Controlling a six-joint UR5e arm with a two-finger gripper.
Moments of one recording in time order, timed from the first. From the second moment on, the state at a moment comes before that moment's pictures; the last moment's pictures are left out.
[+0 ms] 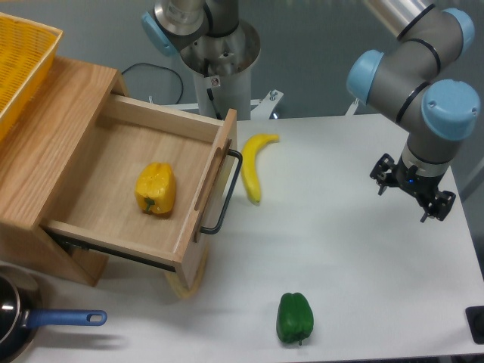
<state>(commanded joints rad) 2.80 -2.06 -1.37 -1.21 1.59 1.47</state>
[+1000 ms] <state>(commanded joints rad) 2.71 -1.96 -1.42 -1.23 1.53 1.15</state>
